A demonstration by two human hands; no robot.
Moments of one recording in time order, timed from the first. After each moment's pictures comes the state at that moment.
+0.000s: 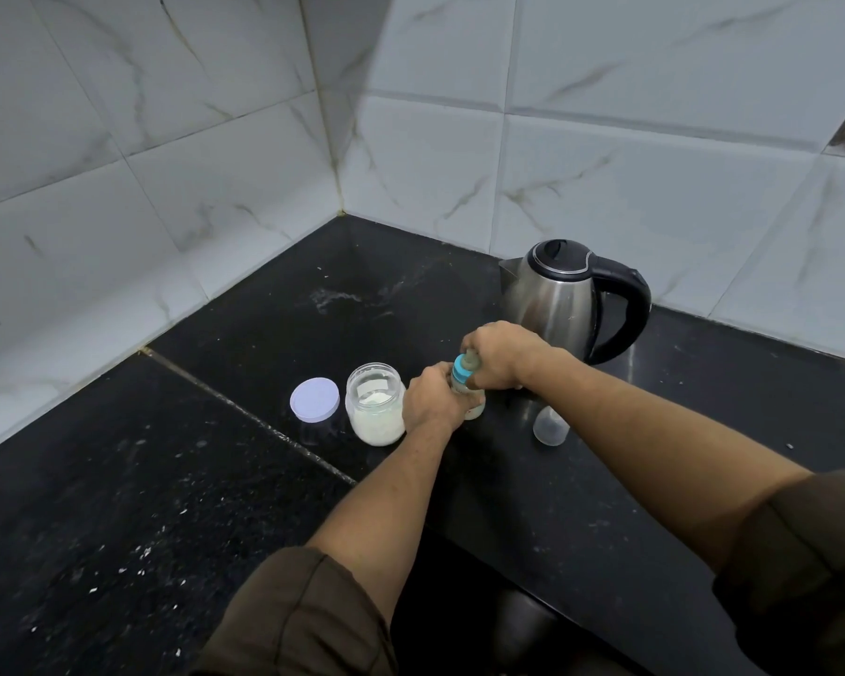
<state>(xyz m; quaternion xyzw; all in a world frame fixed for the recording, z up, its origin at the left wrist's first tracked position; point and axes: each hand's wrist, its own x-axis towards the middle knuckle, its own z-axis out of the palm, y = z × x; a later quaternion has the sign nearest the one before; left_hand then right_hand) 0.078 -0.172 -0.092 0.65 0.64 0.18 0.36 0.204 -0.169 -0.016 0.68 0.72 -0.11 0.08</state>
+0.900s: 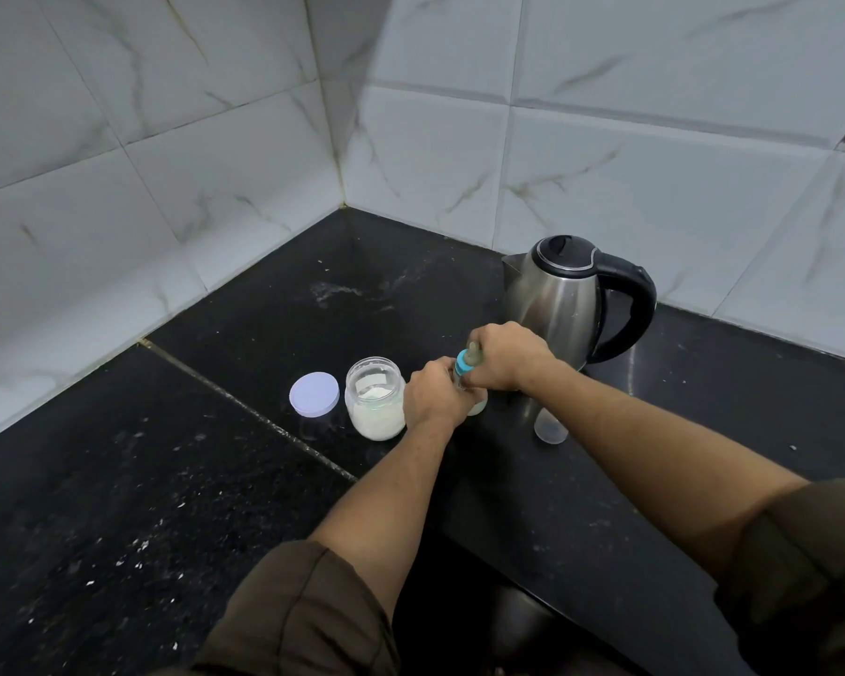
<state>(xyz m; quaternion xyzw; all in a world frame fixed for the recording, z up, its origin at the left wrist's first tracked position) 0.081 -0.173 -0.091 0.66 0.64 0.19 0.34 0.202 -0.175 -0.024 0.74 0.65 -0.14 0.00</state>
